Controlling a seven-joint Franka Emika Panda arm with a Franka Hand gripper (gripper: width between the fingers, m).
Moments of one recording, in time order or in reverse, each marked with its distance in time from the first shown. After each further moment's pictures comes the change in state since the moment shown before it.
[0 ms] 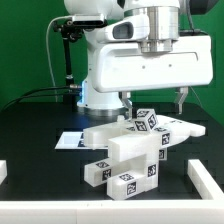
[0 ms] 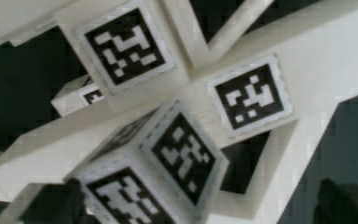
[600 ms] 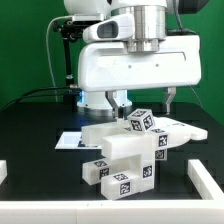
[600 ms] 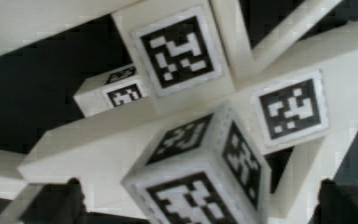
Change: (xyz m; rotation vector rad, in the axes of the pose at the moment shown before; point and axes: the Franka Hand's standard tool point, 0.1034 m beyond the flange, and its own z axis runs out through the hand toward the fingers) arm -0.003 0.023 -0.001 -0.005 -0.002 0.028
